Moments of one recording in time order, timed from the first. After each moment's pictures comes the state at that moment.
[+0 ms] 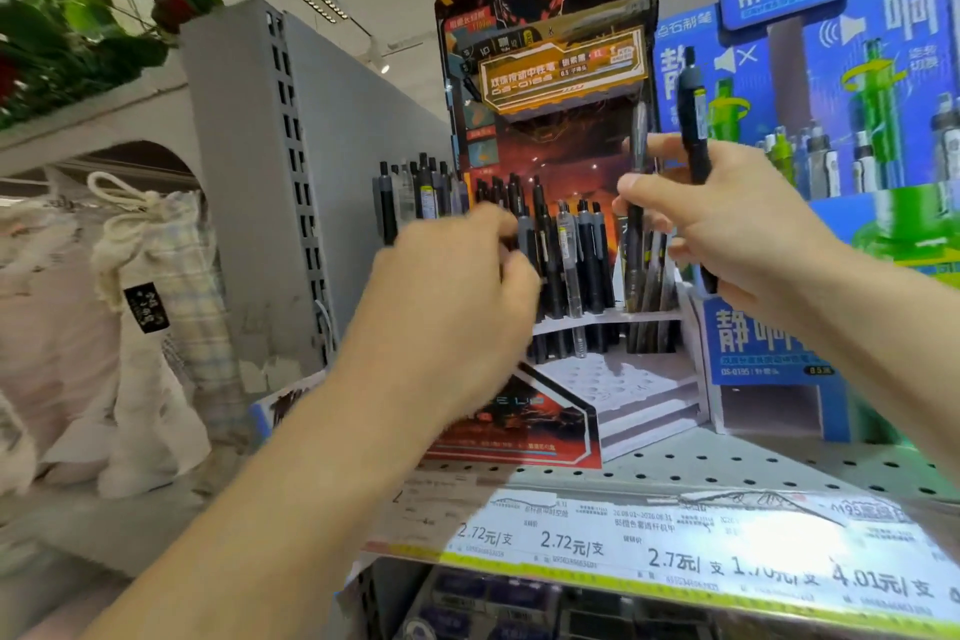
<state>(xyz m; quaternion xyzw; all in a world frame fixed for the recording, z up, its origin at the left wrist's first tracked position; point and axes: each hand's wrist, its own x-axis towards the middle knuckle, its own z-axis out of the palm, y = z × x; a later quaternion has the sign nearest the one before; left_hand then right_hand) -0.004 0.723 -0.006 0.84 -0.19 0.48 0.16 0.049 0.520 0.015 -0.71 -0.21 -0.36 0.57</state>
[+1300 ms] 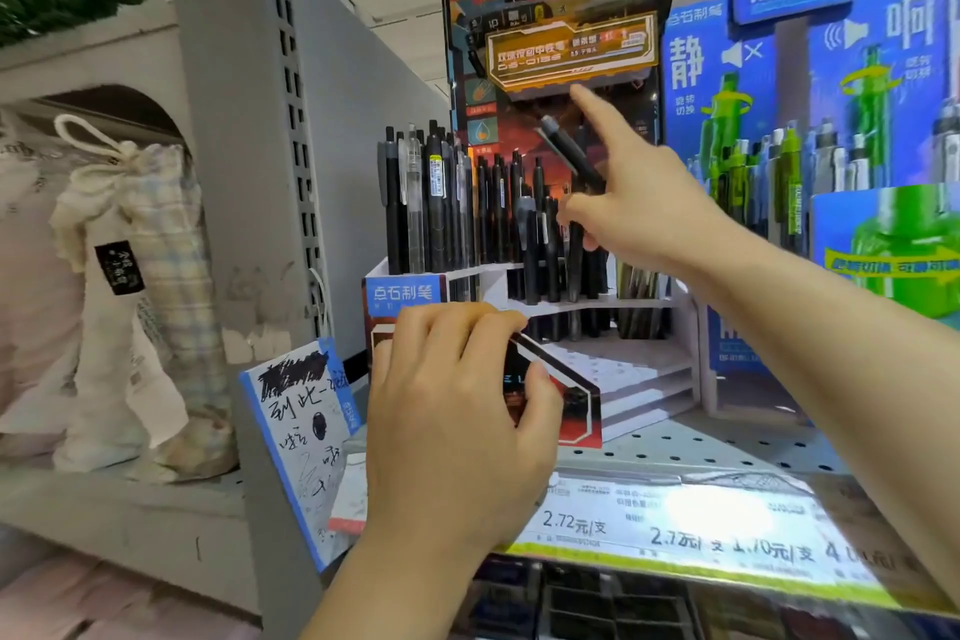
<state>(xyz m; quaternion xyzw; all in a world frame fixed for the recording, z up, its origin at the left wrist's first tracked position) 0.011 0.723 -0.097 0.77 -0.19 0.58 0.21 0.083 0.550 0.029 -0.83 -0.21 -0.42 0.31</state>
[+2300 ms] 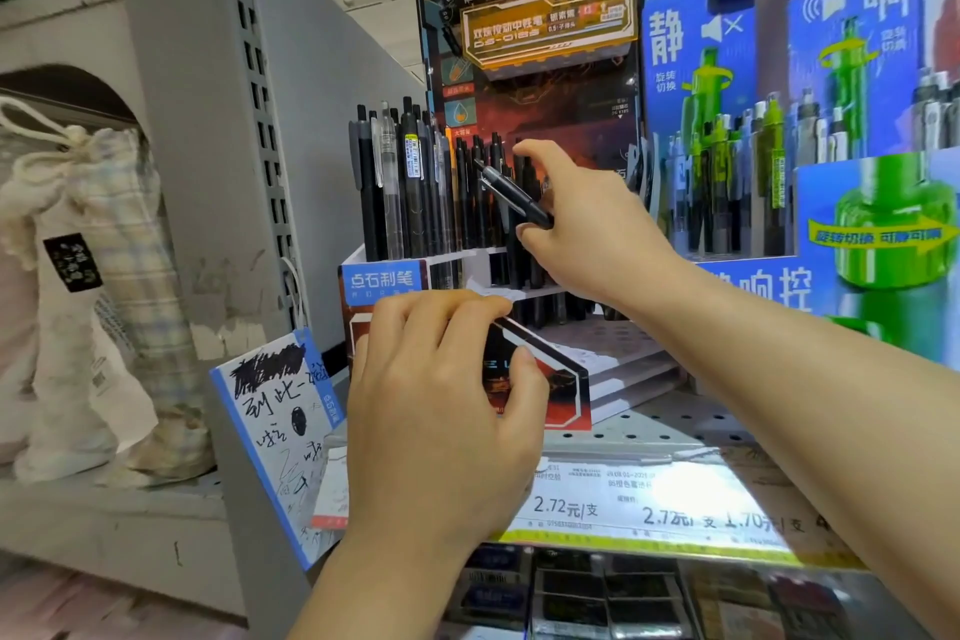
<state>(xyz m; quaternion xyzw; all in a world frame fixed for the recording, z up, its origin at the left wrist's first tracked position) 0.012 0.724 -0.099 0.76 -0.20 0.57 0.24 0.094 0.574 -0.004 -0.85 -0.17 -0.45 0.21</state>
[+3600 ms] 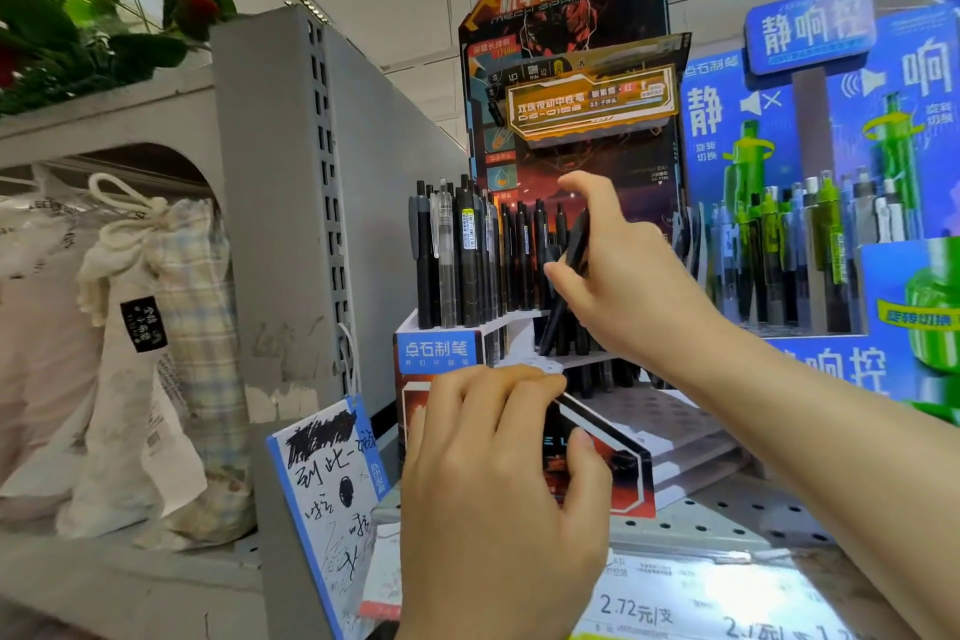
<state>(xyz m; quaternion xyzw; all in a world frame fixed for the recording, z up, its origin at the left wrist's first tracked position) 0.021 0.727 -0.103 0.72 -0.23 0.60 0.25 0.096 0.582 0.004 -0.80 -0.24 -0.51 0.21</state>
